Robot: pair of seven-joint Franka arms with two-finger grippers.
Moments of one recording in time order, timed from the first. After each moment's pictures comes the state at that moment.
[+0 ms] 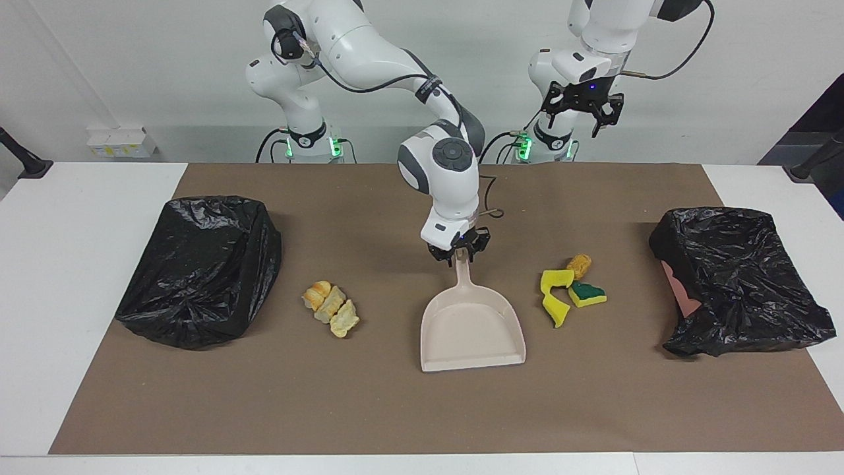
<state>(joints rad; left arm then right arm) -0.37 -0.46 -0.02 -2.09 0.00 1.56 0.00 0.63 0.54 0.03 -1.53 0.09 2.14 0.44</state>
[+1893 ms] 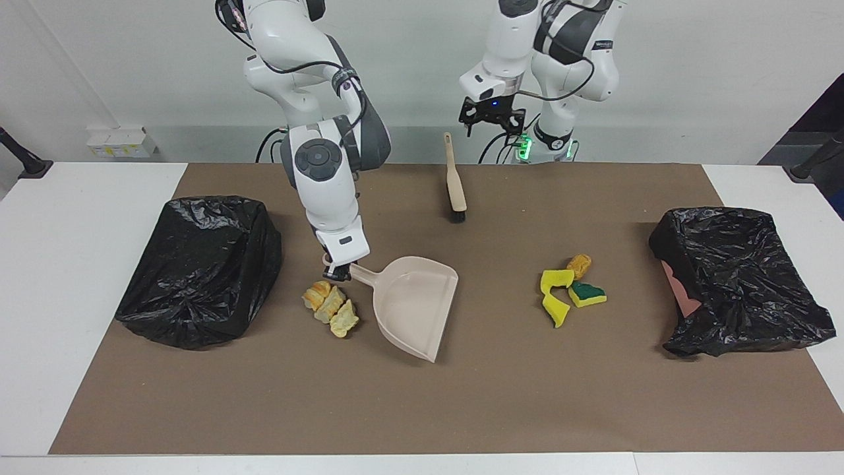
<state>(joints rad) -0.80 -0.42 -0.07 -2.38 -0.10 1.91 -0.46 0.31 0.34 0.02 -1.67 -0.04 1.96 -0.94</state>
